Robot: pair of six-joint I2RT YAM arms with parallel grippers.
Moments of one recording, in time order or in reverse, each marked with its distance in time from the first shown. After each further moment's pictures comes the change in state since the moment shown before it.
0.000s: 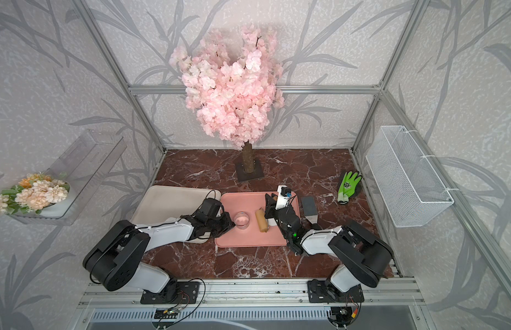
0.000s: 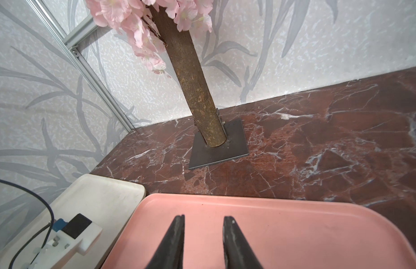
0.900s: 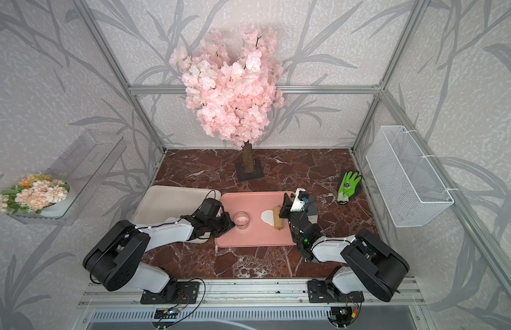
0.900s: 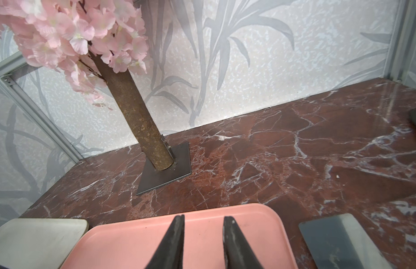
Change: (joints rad) left arm 0.000 0.001 -0.002 0.003 0.001 0.000; right arm -0.078 -0.087 -0.154 0.074 0.198 -0.035
